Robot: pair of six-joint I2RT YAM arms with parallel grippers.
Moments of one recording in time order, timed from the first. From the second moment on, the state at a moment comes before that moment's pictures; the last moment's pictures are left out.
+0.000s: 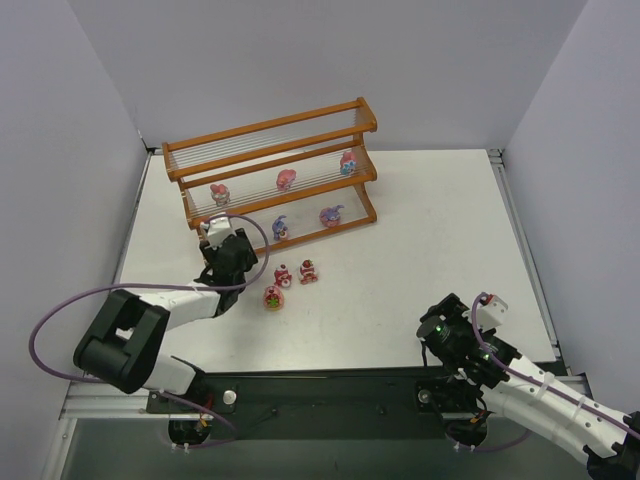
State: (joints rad) left arm -0.45 1.40 0.49 0.40 -0.65 -0.52; right arm 0.90 0.45 0.27 -0.94 0.93 1.44
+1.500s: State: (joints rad) left arm -0.34 1.64 0.67 0.35 -0.55 -0.62; right arm 0.90 0.47 0.32 -0.93 0.93 1.44
